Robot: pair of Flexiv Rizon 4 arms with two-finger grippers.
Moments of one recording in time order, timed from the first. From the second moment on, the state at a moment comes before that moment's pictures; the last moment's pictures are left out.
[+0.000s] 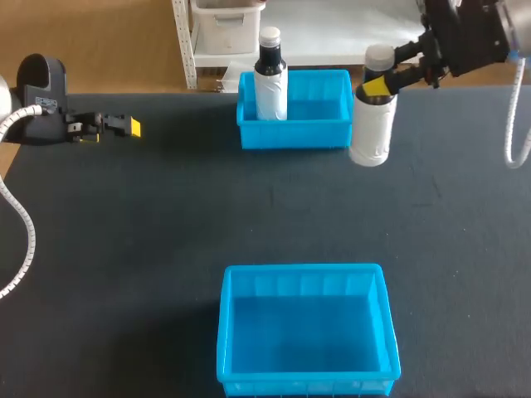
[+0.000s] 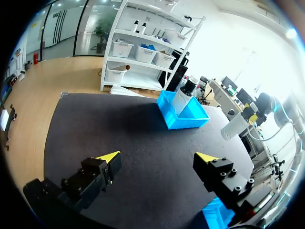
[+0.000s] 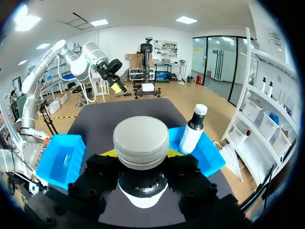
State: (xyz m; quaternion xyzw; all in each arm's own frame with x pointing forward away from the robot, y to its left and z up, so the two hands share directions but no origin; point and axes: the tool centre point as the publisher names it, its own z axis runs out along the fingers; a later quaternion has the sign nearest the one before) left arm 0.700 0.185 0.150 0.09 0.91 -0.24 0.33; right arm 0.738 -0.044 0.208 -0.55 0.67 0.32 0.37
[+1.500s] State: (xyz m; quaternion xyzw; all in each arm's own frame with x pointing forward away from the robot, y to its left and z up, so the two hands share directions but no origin) left arm 0.700 0.185 0.150 0.09 0.91 -0.24 0.33; right arm 0.864 -0.047 0.233 -0.55 0.67 0.28 0.41
